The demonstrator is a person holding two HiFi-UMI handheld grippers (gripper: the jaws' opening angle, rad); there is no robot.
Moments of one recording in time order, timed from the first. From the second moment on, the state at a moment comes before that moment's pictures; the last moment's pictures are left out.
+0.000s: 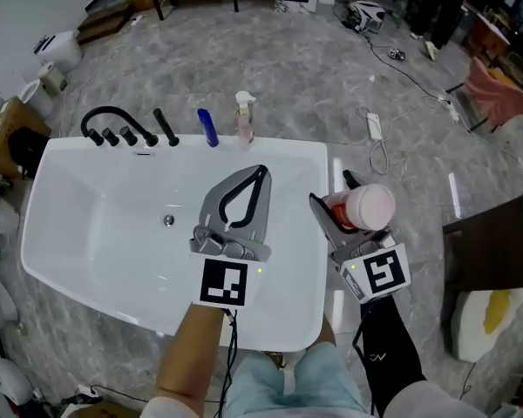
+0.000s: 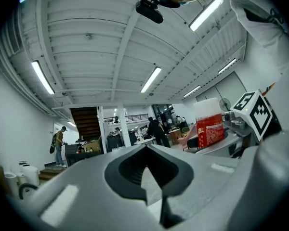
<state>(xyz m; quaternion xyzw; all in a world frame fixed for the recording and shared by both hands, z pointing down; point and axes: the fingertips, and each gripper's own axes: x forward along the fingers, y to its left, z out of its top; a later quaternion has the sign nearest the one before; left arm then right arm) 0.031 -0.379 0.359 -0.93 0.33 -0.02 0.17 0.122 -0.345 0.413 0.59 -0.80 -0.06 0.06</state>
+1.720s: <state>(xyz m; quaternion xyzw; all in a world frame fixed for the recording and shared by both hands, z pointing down) 0.075 -0.595 0.607 -0.88 0.47 -0.09 0.01 0.157 -0.652 0.675 0.45 -0.89 0.00 0.05</state>
